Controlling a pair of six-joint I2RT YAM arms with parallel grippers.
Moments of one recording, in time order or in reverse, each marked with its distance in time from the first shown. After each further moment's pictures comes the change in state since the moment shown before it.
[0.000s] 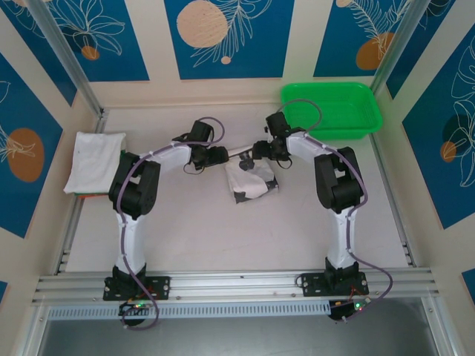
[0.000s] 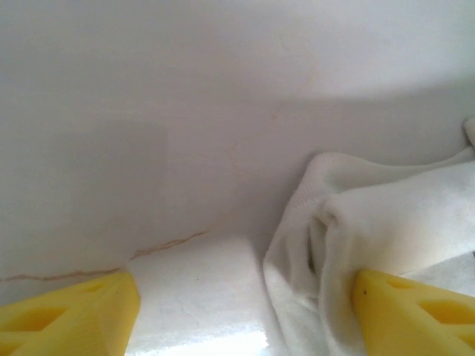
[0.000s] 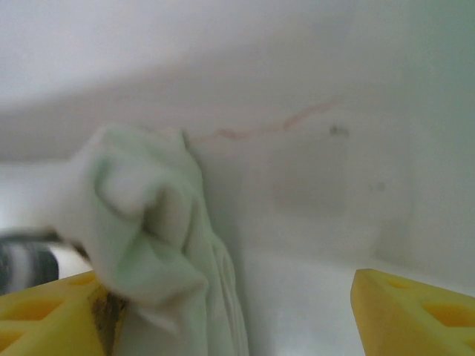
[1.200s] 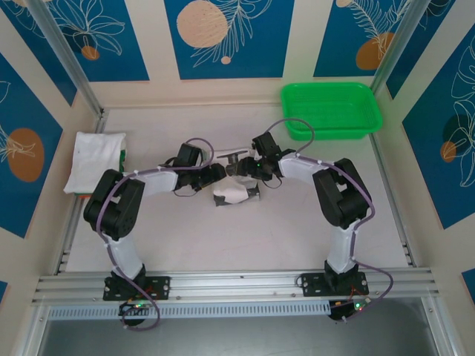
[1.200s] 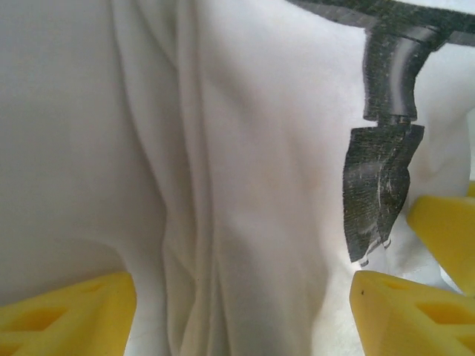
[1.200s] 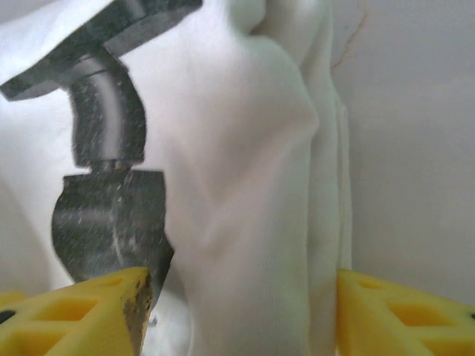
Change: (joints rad) left arm -0.025 -0.281 -0.496 0.339 0.206 -0.184; right arm 0.163 -0.134 -0.271 0.236 -0.118 0.272
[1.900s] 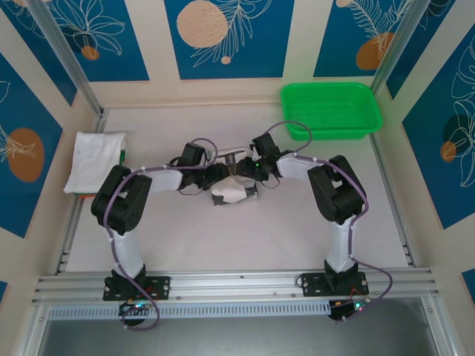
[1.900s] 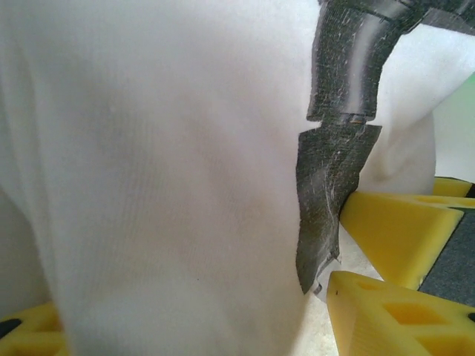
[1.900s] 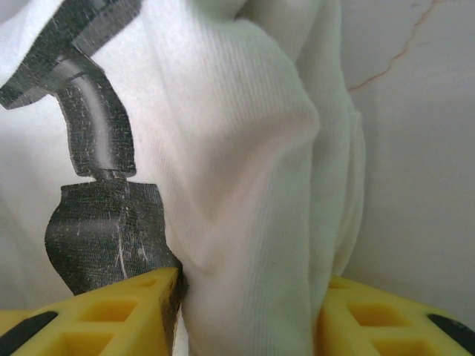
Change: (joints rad) left arm -0.012 0.070 0.029 0.077 0.082 -0.083; right arm -0.009 0.050 0.000 0.084 -0.109 0.044
